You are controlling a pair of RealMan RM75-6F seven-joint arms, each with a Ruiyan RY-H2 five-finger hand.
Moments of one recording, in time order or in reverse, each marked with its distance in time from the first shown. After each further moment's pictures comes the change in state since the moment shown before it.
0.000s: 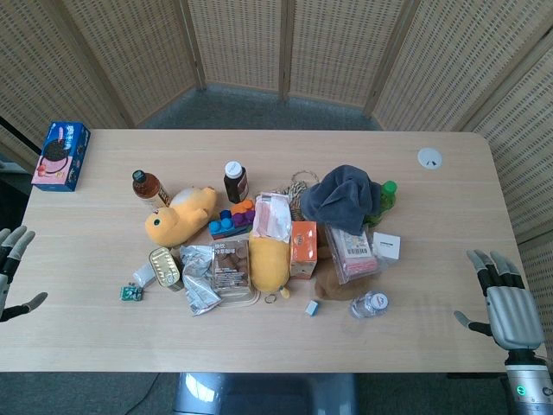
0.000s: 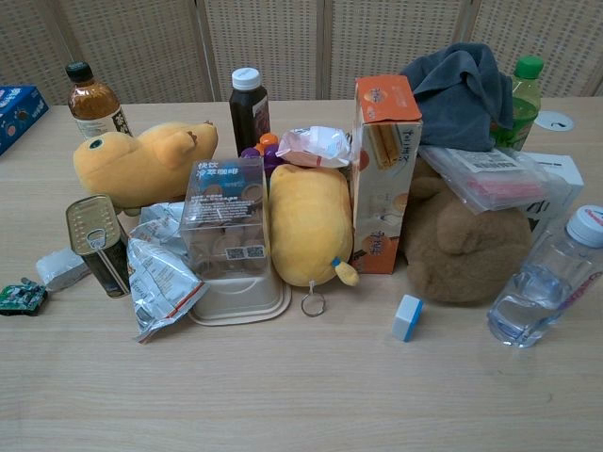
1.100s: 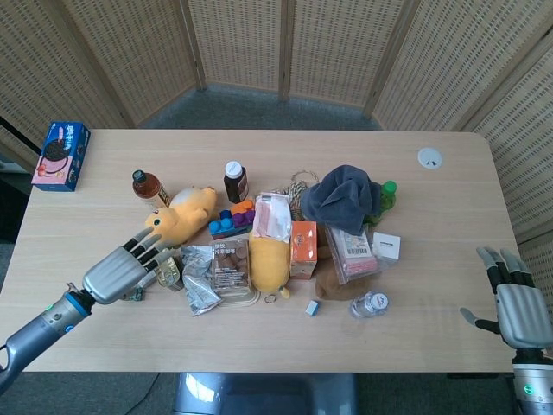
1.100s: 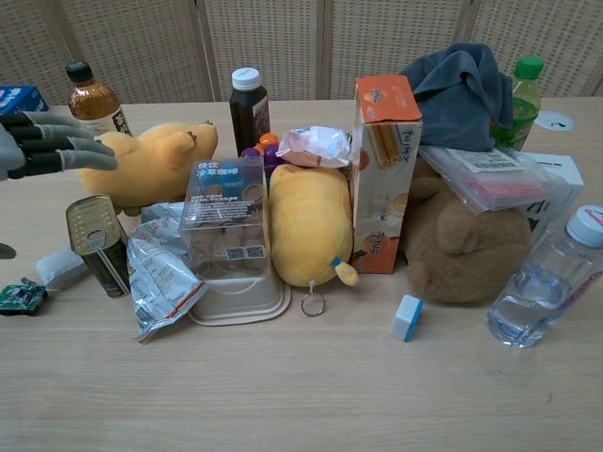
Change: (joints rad) left arm -0.424 -0.101 0.067 0.028 0.275 -0.482 0.221; right arm -0.007 0.026 0.017 -0.013 0.021 0.013 0.041
